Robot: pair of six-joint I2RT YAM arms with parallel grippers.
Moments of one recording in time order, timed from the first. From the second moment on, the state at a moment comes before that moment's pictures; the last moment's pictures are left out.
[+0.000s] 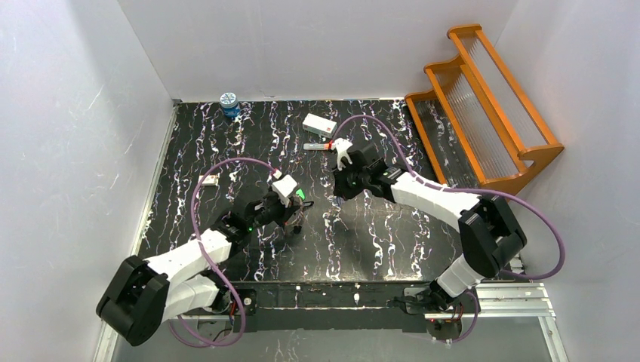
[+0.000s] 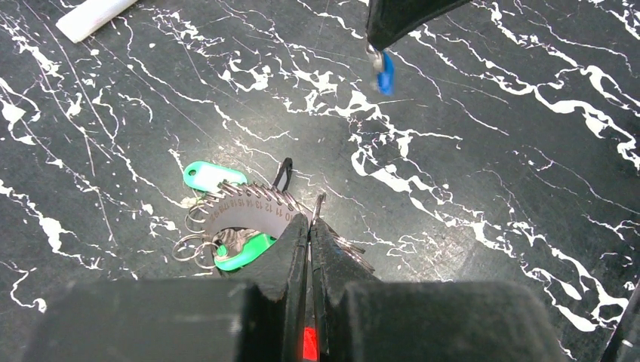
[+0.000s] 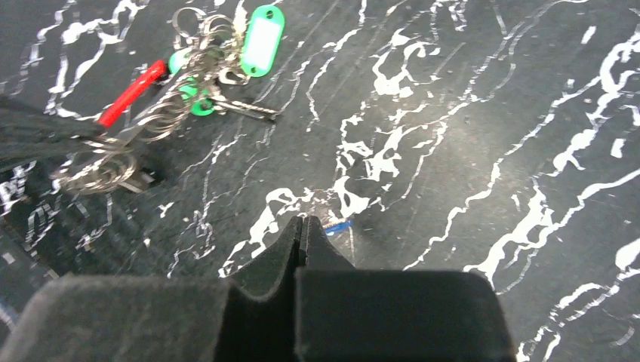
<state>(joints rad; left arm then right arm) -0.59 1.07 0.39 0.29 0.28 0.11 0.74 1.57 1.06 -0.26 -0.16 0.12</state>
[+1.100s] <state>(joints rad) -0.59 1.13 0.39 0.37 0.34 0.08 0.76 1.67 1.11 -0.14 -0.66 0.08</state>
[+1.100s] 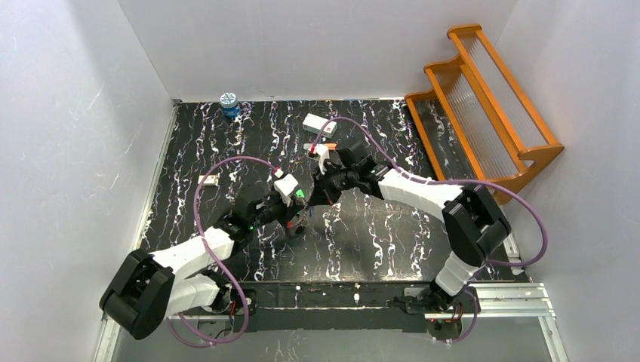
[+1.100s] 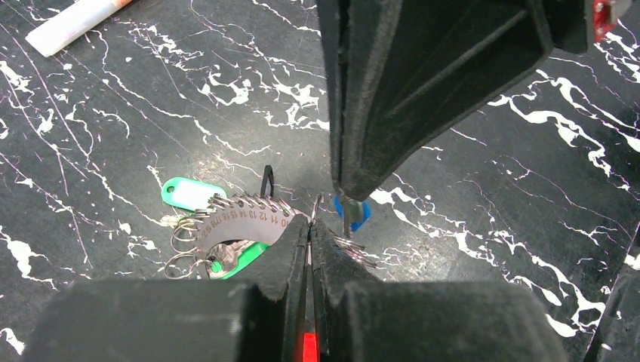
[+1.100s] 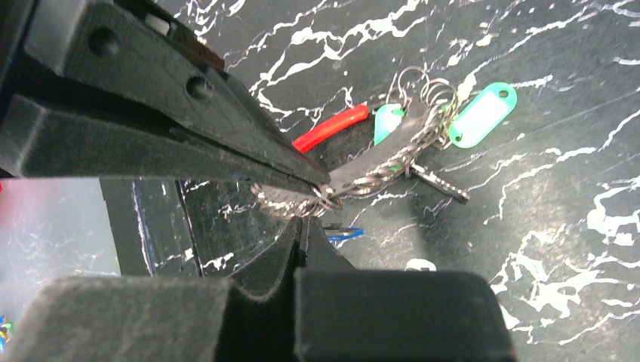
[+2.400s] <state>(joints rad) -0.59 1.13 0.37 0.38 0.34 0.07 0.77 1.72 1.17 -0.16 -0.58 0.07</state>
